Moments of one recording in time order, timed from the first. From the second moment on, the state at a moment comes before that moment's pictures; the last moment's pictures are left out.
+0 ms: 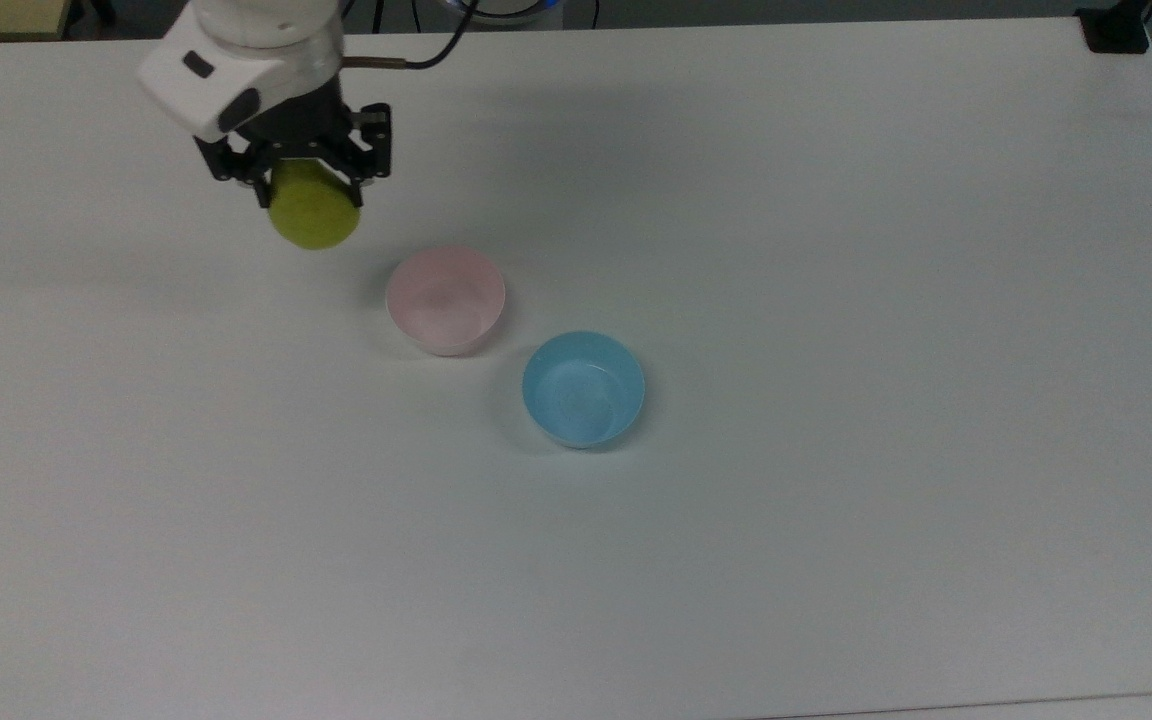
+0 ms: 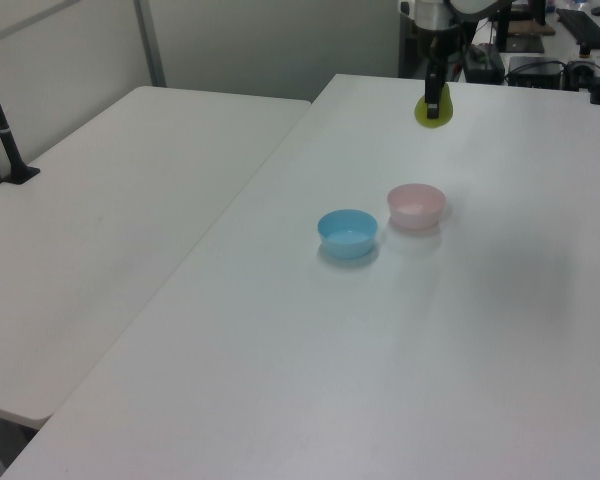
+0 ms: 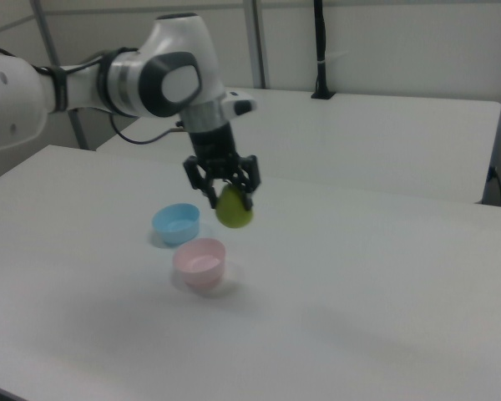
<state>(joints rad) -0.13 0.21 -0.02 -1.63 -0.12 1.87 -0.25</state>
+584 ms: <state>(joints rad) -0.26 0.41 -0.02 -1.63 -0.12 2.12 -0.31</state>
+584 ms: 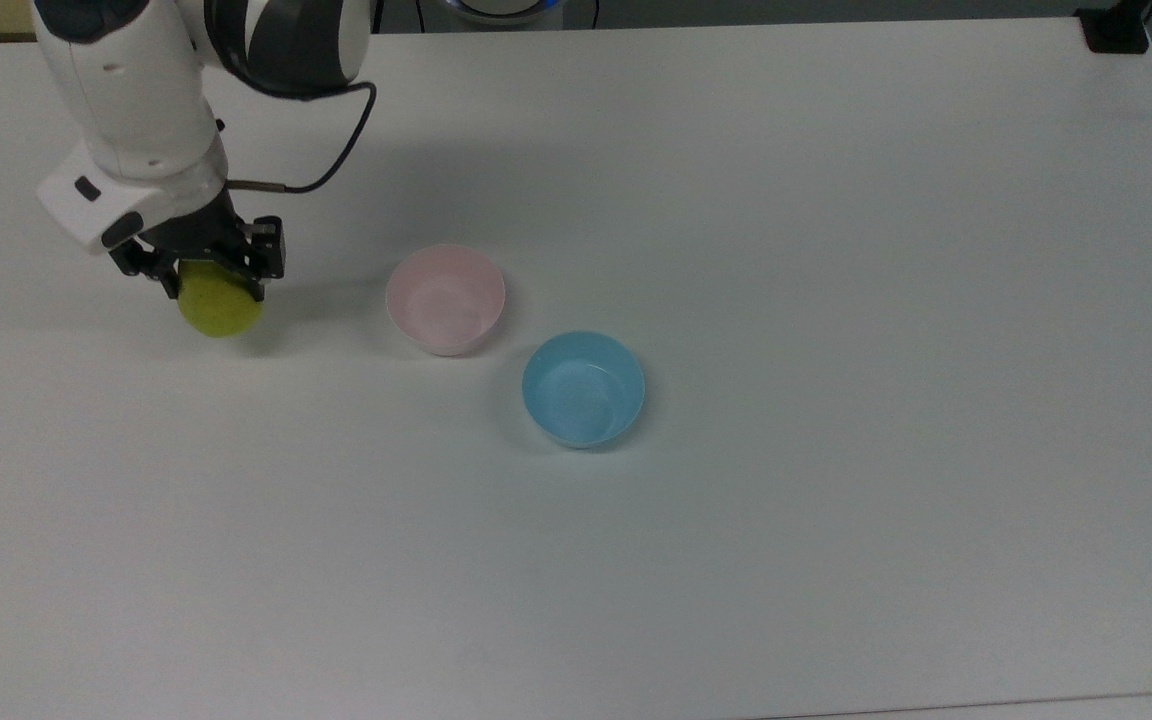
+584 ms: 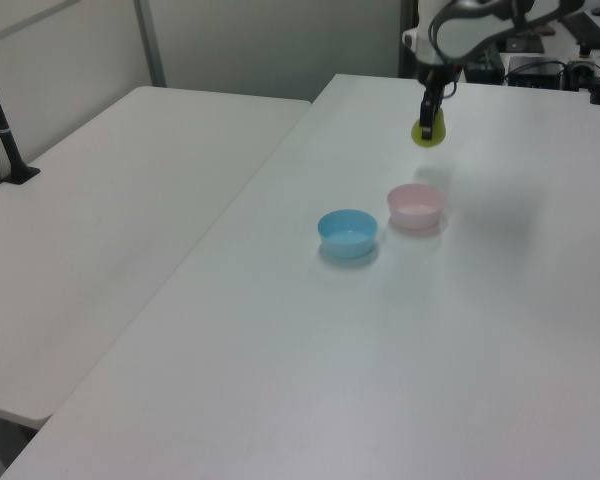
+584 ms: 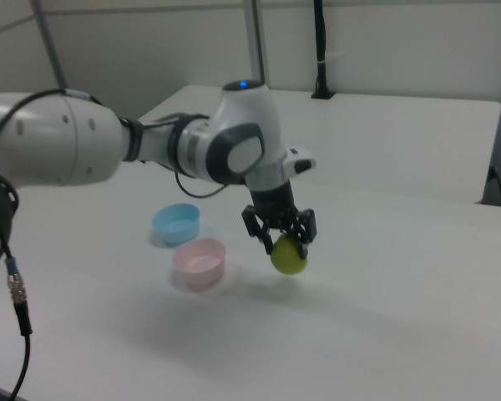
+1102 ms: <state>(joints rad) -0.27 0.48 -0.02 -1.66 -0.12 2.18 -0.31</state>
